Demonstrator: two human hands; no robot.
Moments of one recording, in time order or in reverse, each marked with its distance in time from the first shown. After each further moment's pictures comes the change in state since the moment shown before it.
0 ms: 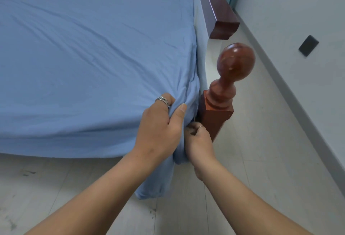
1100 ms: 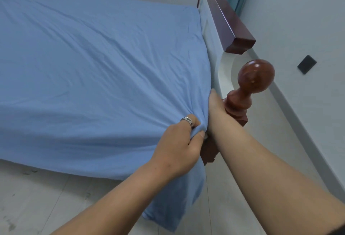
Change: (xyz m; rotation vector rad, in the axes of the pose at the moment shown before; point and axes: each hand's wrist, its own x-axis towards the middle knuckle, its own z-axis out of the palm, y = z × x) left_hand -0.022 -0.022 -0.018 -0.053 -0.229 0.077; right_hand 0.051 -0.100 0.017 0.366 0.085 0.173
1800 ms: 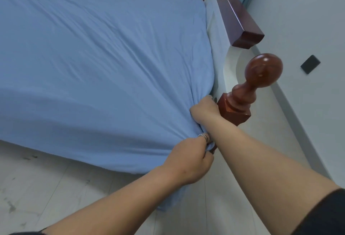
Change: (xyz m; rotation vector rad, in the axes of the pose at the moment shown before) left_hand -0.022 -0.025 0.043 0.163 -0.319 -0.096; right_hand 0.004 0.033 0.007 -0.931 0.059 -0.199
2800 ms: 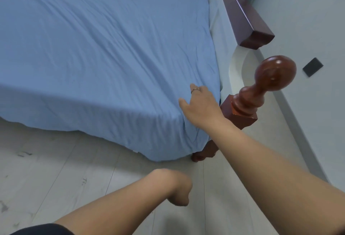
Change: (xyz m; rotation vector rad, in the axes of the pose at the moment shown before) left_hand -0.007 -0.054 0.026 0.565 -0.982 -0.126; right_hand -0.001 -0.009 0.008 -0.454 0.049 -0.522
